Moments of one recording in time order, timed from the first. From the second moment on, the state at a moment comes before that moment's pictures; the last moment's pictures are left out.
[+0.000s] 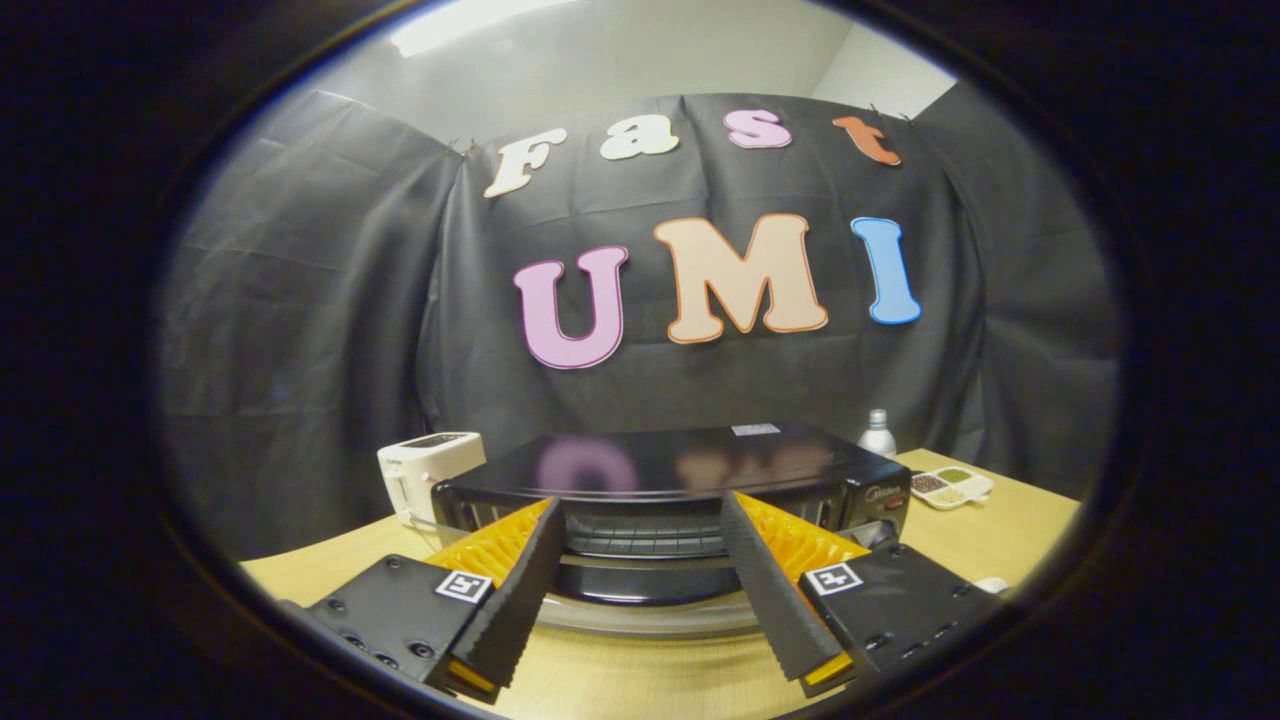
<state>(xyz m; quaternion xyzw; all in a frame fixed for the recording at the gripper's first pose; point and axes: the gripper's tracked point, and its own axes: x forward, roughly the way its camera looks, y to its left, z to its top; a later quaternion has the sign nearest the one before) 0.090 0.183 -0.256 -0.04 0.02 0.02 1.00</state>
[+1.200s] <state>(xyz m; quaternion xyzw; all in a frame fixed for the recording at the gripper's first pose) -0.019 0.163 -0.370 -0.04 0.16 0.02 0.99</state>
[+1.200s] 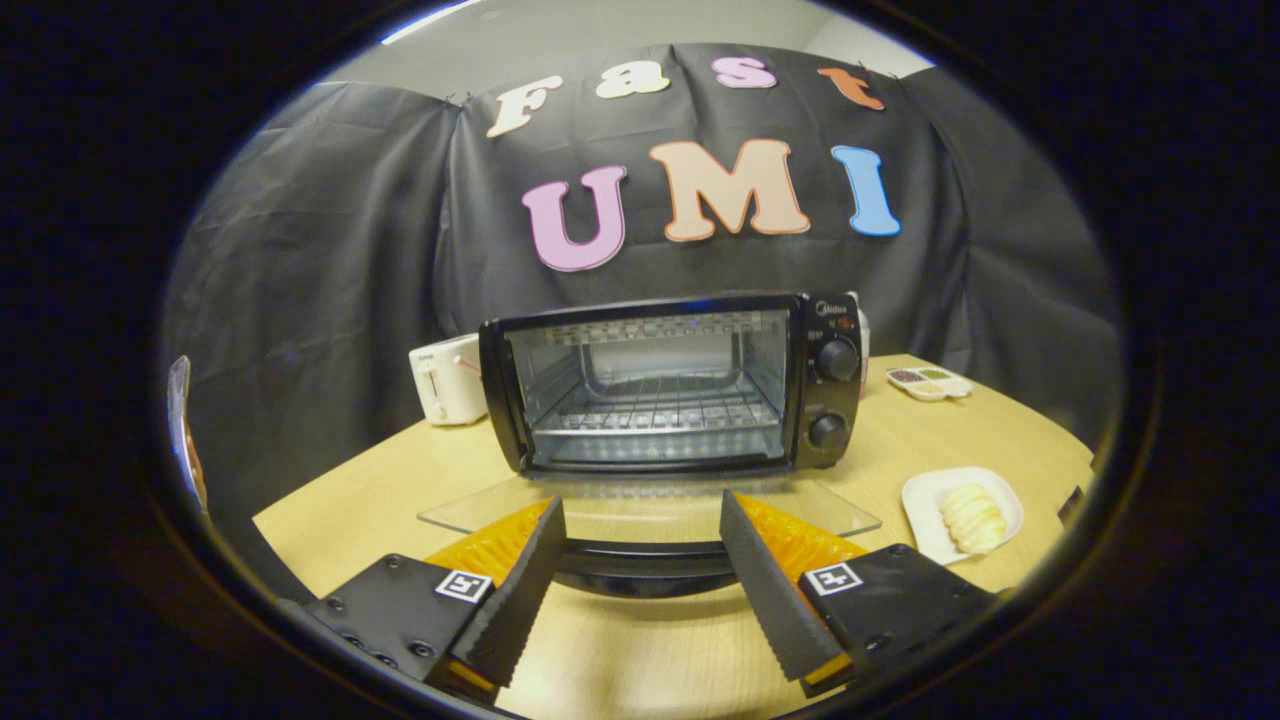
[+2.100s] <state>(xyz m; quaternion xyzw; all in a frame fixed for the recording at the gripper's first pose) -0.026 0.154 -0.373 -0.02 0.18 0.04 0.98</state>
